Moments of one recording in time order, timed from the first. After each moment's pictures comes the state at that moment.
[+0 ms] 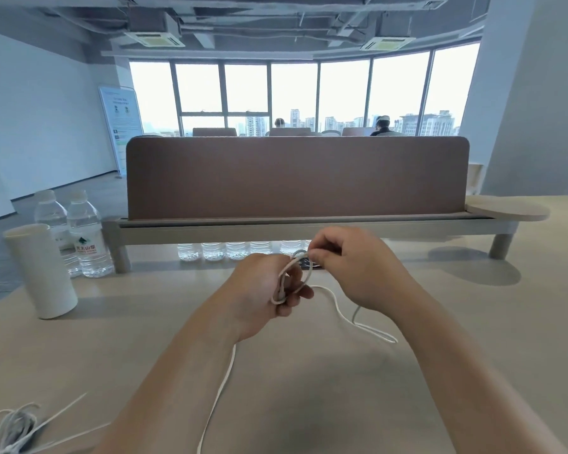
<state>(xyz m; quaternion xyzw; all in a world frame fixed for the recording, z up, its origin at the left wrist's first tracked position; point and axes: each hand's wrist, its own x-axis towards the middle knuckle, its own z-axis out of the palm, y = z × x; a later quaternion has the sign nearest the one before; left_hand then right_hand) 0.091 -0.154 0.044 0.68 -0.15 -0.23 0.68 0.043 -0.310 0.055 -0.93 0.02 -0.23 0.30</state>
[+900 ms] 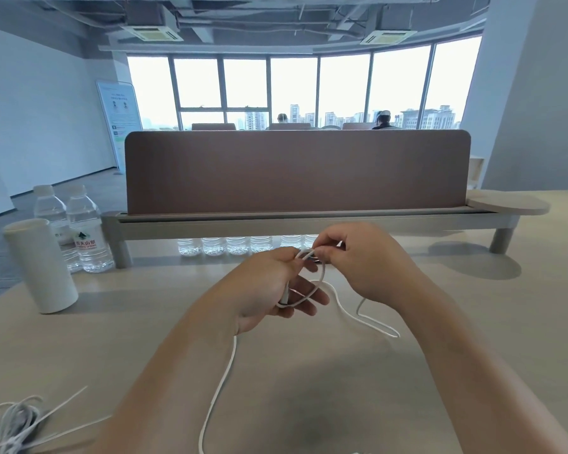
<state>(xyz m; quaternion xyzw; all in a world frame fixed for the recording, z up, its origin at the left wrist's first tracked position) 0.086 -0.149 0.046 0.75 -0.25 -0.25 0.57 0.041 -0.316 0.057 -0.94 0.02 -0.21 0.26</state>
